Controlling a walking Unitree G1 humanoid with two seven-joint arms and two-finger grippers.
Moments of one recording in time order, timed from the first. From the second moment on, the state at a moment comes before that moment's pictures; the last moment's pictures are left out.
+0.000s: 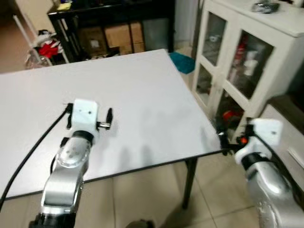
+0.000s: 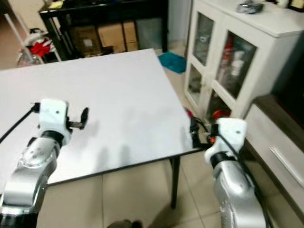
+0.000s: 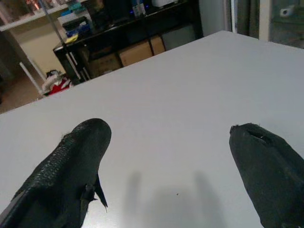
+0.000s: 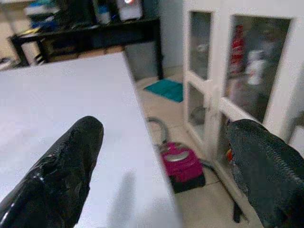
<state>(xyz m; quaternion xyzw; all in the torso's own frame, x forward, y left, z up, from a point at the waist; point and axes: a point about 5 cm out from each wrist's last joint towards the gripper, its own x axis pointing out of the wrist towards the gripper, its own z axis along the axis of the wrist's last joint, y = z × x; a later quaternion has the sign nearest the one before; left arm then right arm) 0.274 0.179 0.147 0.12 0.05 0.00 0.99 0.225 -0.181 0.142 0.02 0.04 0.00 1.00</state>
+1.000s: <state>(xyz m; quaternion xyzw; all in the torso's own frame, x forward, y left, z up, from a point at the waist) 0.273 0.171 0.141 0.13 0.07 -0.03 0.99 0.233 -0.175 0.134 0.01 0.09 -0.03 1.00</state>
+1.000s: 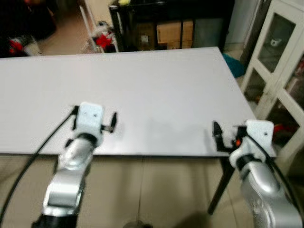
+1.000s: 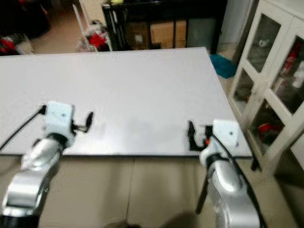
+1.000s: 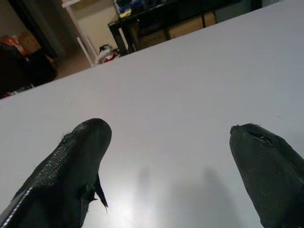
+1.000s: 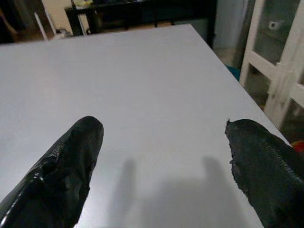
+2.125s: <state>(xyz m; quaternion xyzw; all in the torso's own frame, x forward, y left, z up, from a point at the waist) 0.274 0.187 0.147 0.15 0.07 0.02 0.99 0.257 -0.146 0.137 0.02 0.06 0.06 1.00</state>
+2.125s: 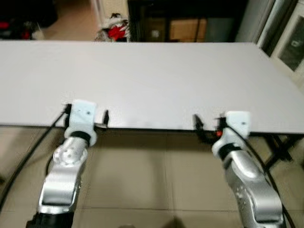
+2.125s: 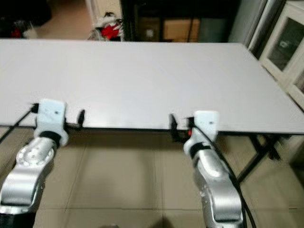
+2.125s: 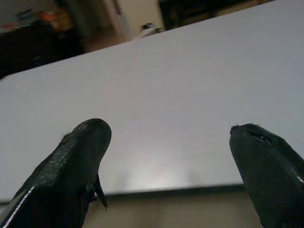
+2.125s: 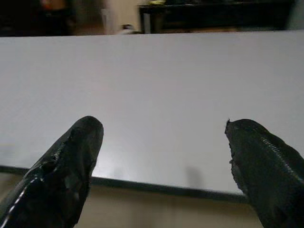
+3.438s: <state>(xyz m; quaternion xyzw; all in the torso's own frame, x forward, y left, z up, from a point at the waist) 0.280 0.185 0.160 0.15 0.06 0.02 0.99 0.274 -0.149 0.137 0.03 0.06 0.07 0.99</state>
